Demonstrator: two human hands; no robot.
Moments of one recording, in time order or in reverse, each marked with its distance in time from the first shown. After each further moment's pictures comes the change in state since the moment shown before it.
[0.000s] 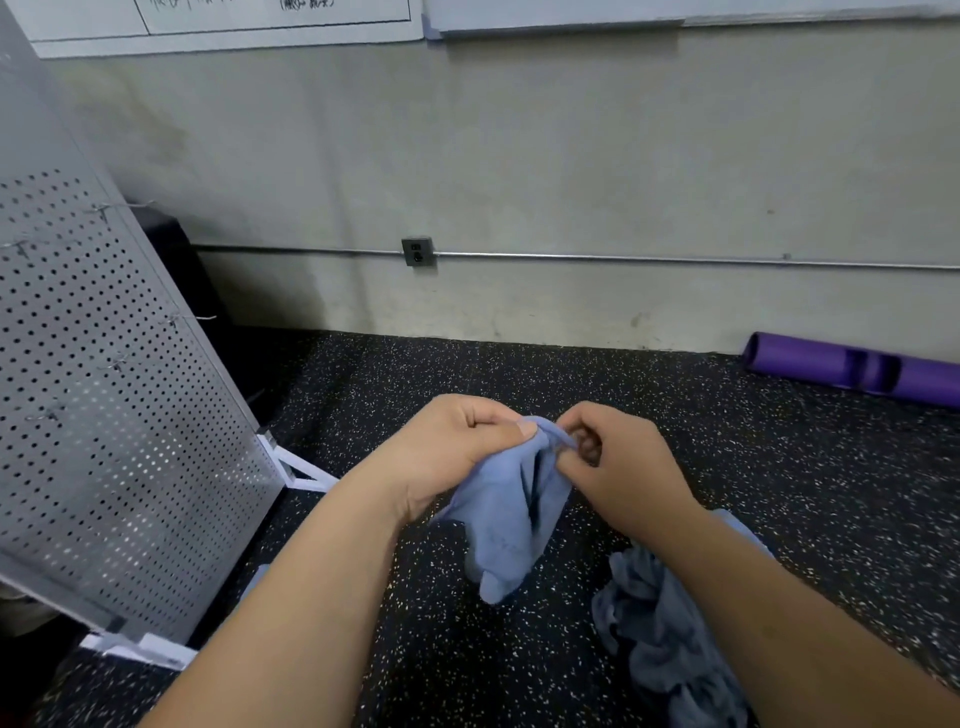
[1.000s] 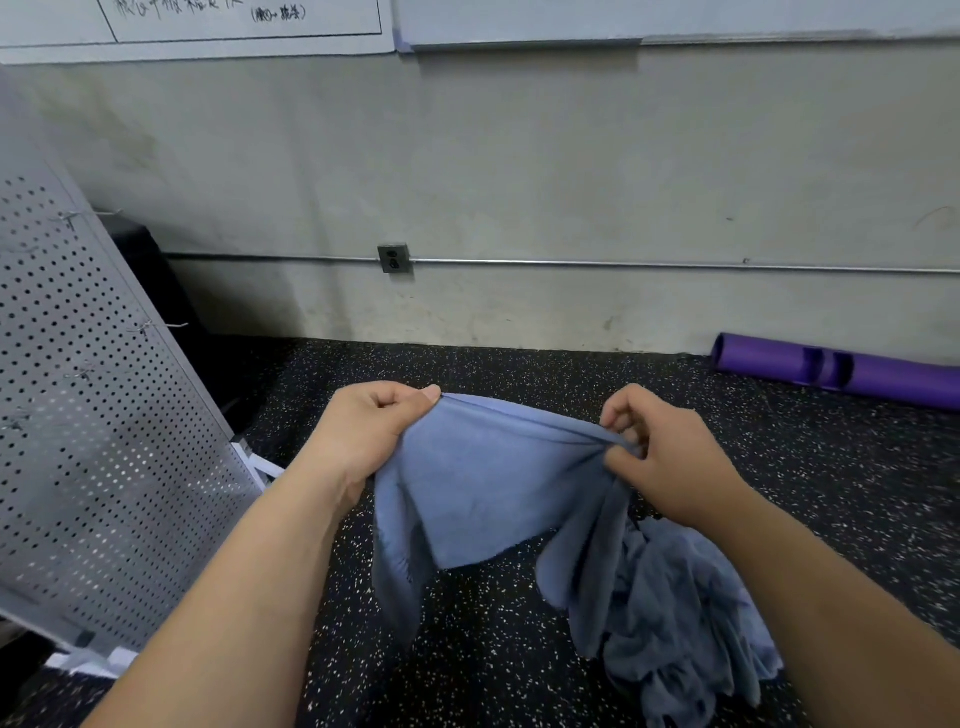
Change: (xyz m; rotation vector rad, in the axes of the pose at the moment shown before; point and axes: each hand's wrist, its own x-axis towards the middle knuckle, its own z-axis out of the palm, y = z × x) left_hand -0.004 -0.004 -0.026 -0.031 0.412 0.056; right_hand -0.020 0.034 -0.069 -0.032 0.016 0.013
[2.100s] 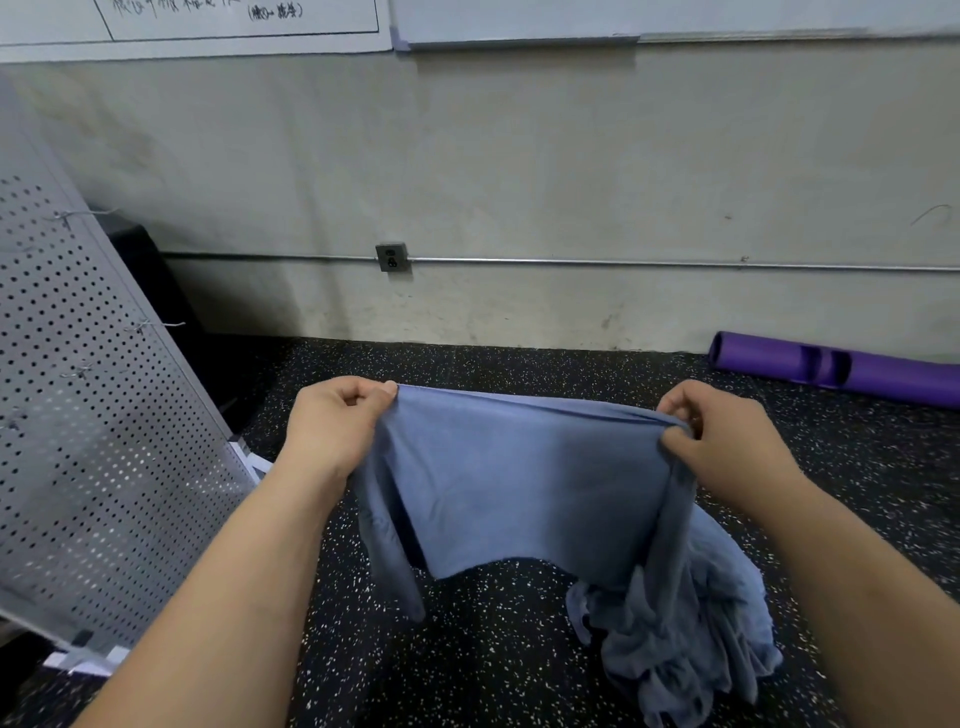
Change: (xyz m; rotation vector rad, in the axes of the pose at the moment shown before) left_hand 0.015 -0.015 -0.019 0.102 0.283 0.005; right_hand 0.002 0.031 -0.036 -0.202 0.099 0.191
